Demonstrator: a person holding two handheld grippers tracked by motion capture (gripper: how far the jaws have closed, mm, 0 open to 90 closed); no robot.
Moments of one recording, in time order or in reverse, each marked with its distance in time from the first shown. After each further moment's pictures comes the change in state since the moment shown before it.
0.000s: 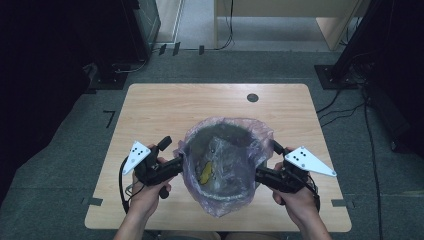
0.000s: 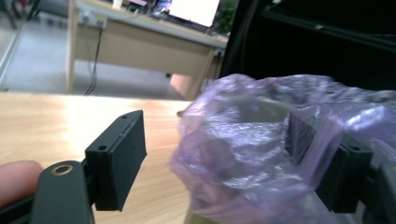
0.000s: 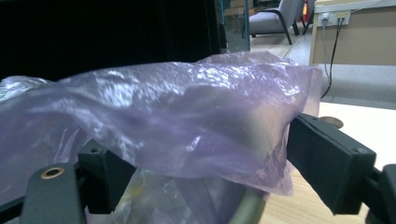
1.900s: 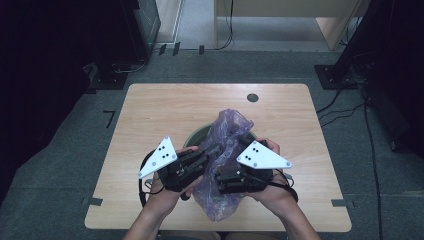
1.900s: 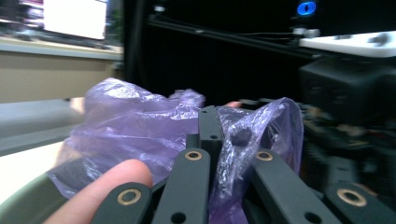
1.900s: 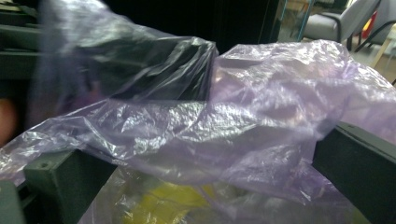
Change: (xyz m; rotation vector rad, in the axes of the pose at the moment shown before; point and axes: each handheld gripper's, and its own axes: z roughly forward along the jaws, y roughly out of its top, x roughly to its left) left arm -0.083 0.033 0.005 -0.019 -0.474 0.155; right arm 0.073 0.030 0.031 0.093 0.160 -0.278
